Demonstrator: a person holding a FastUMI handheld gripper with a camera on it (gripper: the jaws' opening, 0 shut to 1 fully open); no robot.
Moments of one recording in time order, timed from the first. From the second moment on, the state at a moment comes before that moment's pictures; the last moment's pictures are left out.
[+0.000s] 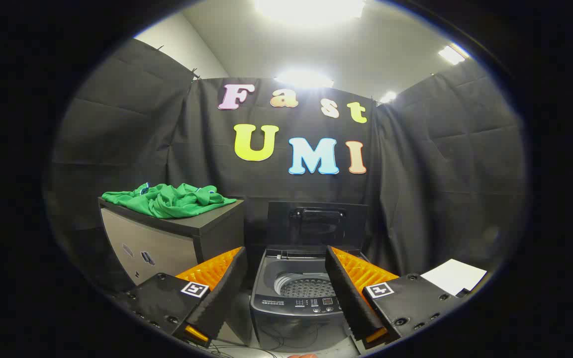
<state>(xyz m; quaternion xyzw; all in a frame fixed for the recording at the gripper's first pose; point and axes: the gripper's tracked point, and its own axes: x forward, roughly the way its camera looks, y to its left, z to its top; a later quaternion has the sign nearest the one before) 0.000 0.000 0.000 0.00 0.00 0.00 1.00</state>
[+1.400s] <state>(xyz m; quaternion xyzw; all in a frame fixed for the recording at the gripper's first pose) 0.008 0.029 0.007 -0.01 0.00 0.03 1.00</state>
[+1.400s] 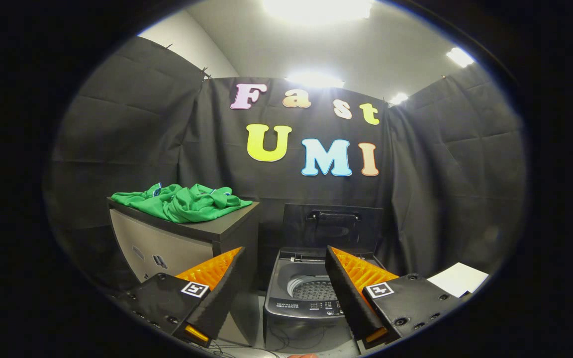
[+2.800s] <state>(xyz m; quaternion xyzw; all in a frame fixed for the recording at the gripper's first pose) 0.161 0.213 0.179 0.04 0.09 0.20 0.98</state>
